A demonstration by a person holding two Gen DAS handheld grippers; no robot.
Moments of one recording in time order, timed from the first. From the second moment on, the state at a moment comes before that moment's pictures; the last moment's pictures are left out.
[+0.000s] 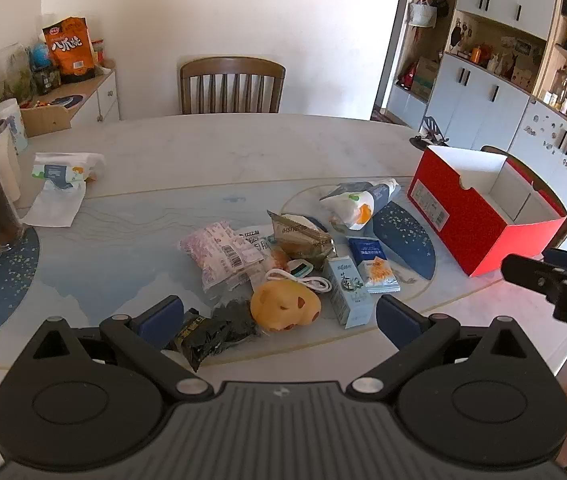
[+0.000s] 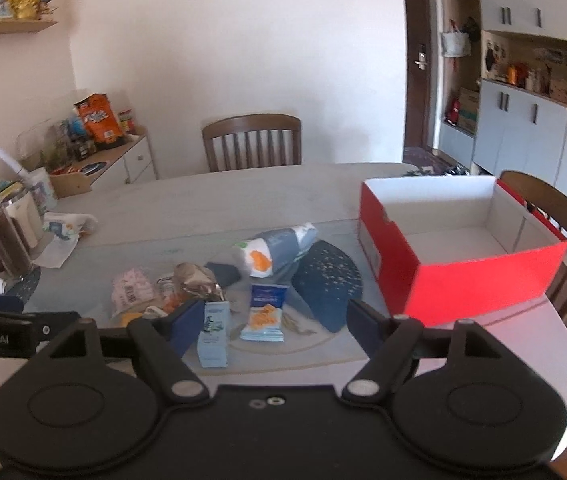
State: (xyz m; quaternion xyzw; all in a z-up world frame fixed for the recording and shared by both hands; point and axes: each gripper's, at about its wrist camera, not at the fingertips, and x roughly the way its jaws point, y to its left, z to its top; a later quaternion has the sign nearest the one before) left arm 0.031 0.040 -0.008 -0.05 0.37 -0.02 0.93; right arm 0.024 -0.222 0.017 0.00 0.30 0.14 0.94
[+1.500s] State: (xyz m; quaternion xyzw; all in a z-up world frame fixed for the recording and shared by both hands) left arm 0.075 0.107 -0.108 0.00 0.40 -0.04 0.92; right arm 0.118 -0.121 -0.094 -0.08 0.40 0.15 0.90
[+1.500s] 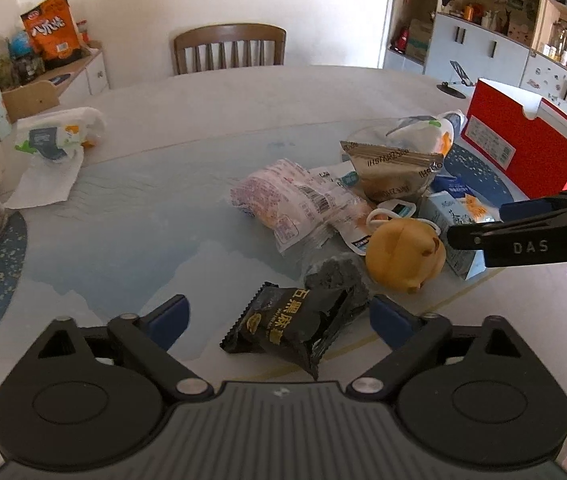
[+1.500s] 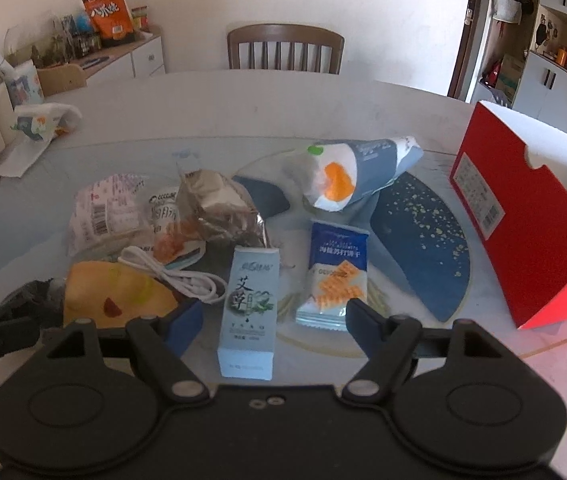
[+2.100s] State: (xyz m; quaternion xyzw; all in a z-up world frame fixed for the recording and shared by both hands) left arm 0.086 0.119 -0.113 -0.03 0.41 -0.09 0.91; right arm 0.134 -0.109 -0.103 -0.08 0.43 0.15 0.89
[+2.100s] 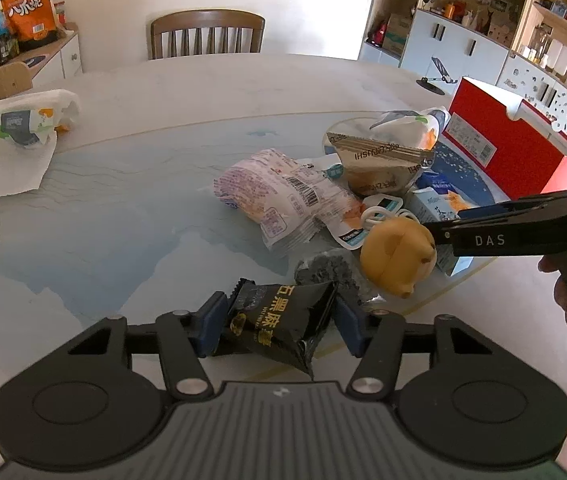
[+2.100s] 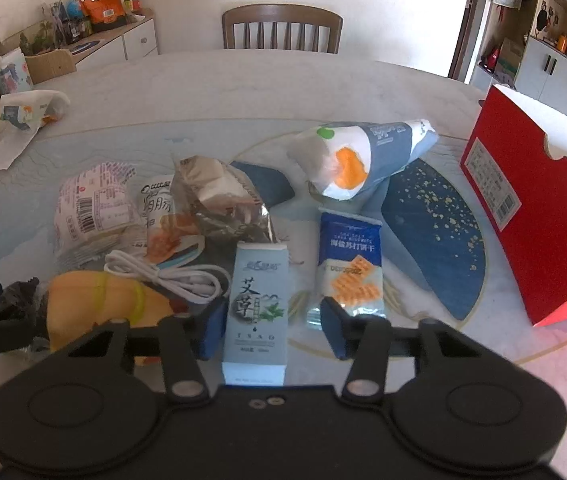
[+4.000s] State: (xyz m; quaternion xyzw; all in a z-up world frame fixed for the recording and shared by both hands) left arm 0.120 0.031 -0.003 -0.07 0.36 -0.15 0.92; right arm 0.116 -0.236 0.006 0.04 0.40 0.12 0.91
